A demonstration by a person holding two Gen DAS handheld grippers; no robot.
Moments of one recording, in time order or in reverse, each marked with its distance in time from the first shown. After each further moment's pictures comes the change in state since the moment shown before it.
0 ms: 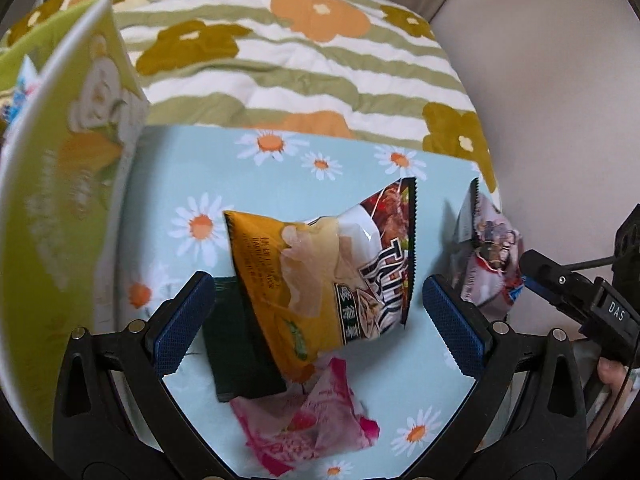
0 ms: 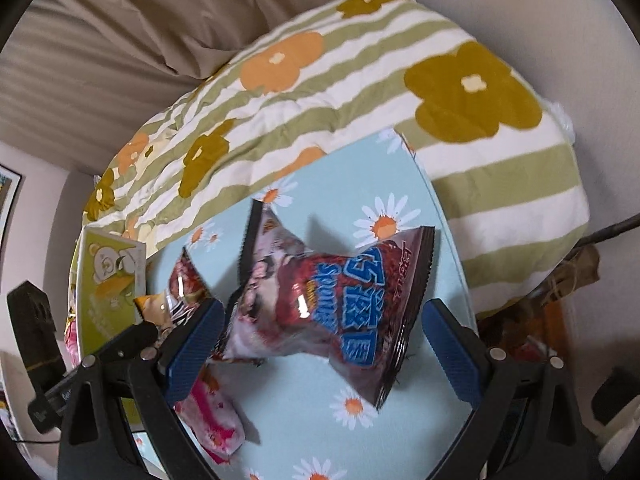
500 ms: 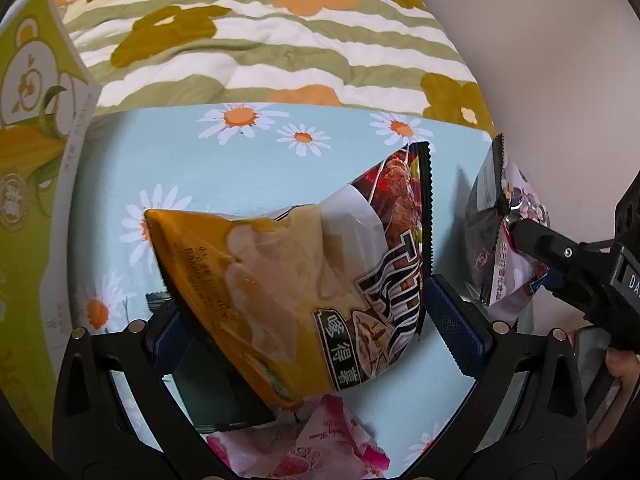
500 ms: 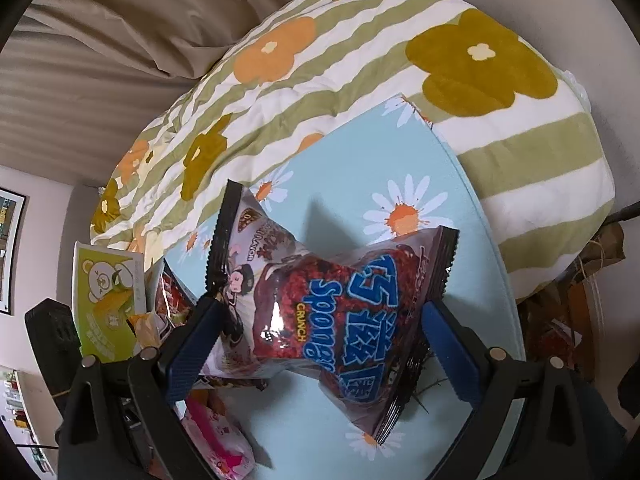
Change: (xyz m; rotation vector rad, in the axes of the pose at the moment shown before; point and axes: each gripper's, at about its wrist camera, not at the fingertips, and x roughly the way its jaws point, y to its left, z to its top) left arm 0.047 -0.011 0.002 0.069 0.063 0.007; right arm 0.034 -0.003 0.004 0.068 0.024 0.049
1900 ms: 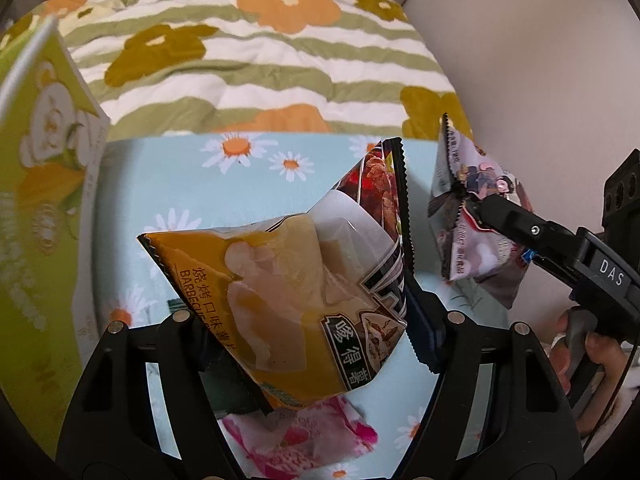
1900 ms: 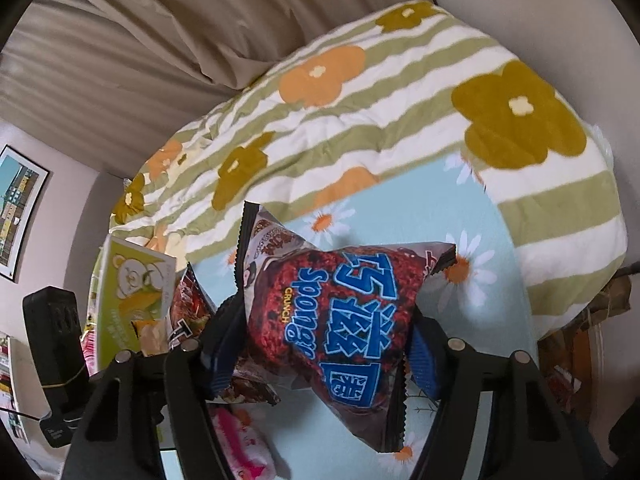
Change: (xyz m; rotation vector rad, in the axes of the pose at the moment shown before) left arm -0.046 0.002 0.007 0.027 -0.045 -0.055; right arm -0.025 0.041 0.007 -0.146 -0.106 0.059
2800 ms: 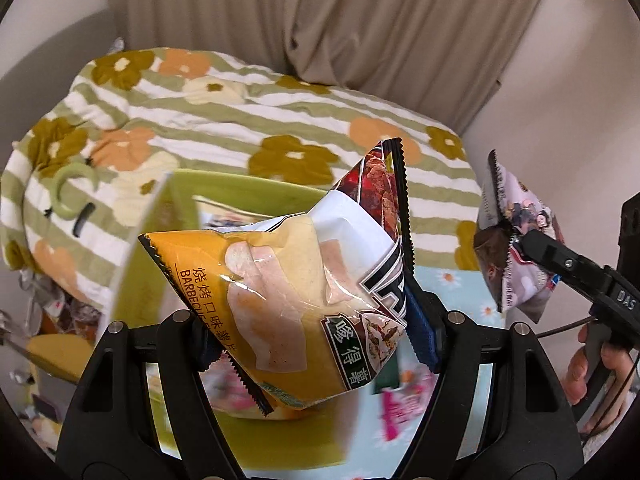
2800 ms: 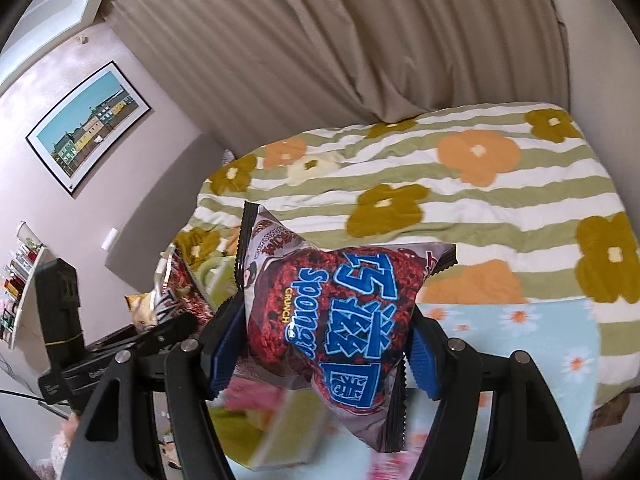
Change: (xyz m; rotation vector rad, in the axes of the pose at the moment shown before) left arm -0.262 0.169 -0.011 -0.175 -0.351 0.148; right arm -0.053 0.251 -0.003 -0.364 -0.083 0.200
